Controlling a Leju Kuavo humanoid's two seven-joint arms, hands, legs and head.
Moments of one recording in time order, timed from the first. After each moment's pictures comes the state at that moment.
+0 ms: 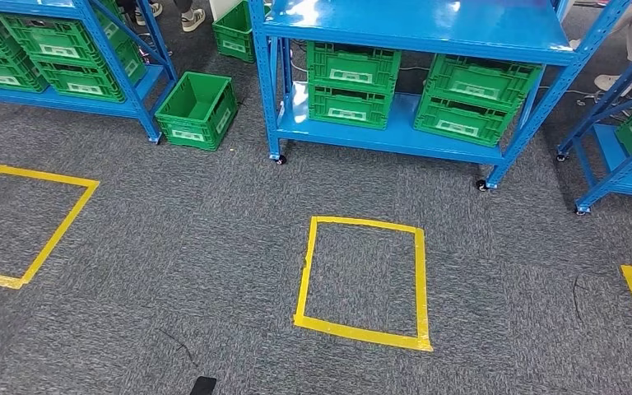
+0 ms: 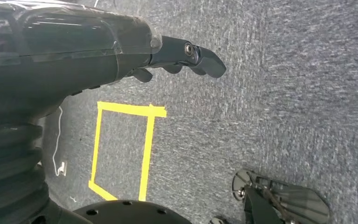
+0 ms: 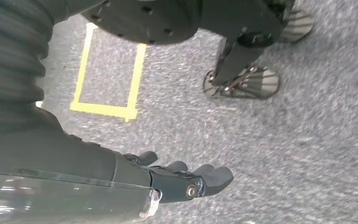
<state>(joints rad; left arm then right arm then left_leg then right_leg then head) -0.08 -0.06 -0.43 -0.21 0.39 0.44 0.02 -0.14 -0.04 0.91 -0.21 -0.94 -0.36 -0.14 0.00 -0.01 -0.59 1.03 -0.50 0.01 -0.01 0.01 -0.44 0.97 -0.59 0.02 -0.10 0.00</state>
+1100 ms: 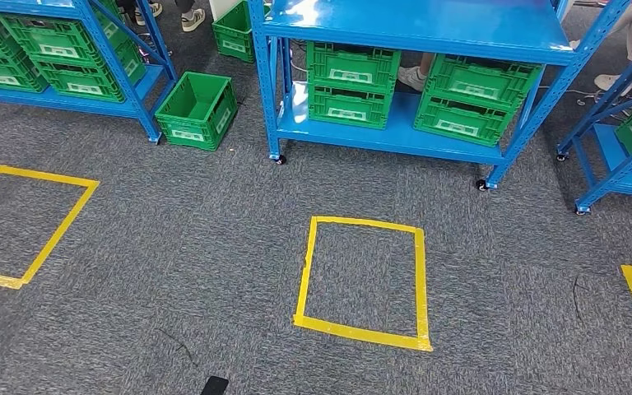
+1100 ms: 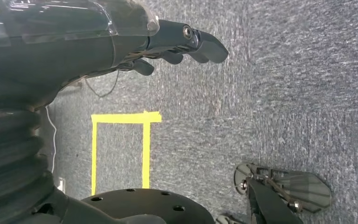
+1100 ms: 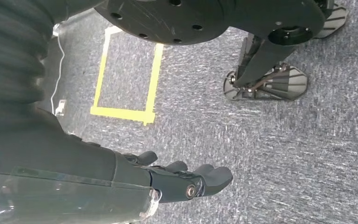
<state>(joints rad) -0.08 -0.07 -0.51 -0.21 0.37 0.38 0.03 -0.11 -0.04 0.92 -0.21 -0.93 -0.38 -0.10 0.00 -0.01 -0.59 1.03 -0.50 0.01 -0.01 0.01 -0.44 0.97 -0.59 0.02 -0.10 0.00</state>
